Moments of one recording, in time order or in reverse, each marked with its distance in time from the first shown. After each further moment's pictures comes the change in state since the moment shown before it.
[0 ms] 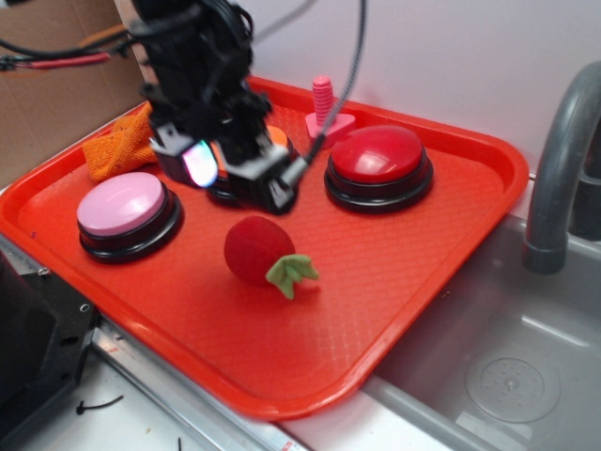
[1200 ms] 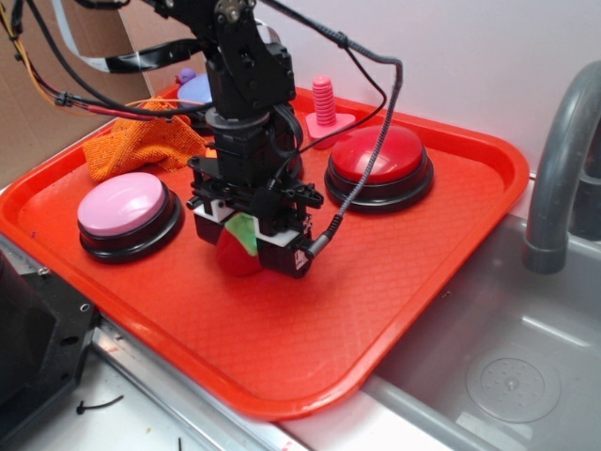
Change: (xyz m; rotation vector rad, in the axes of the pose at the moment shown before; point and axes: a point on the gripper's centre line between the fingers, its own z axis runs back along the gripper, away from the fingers) arm 0.008 0.016 -0.057 0.099 0.158 0.054
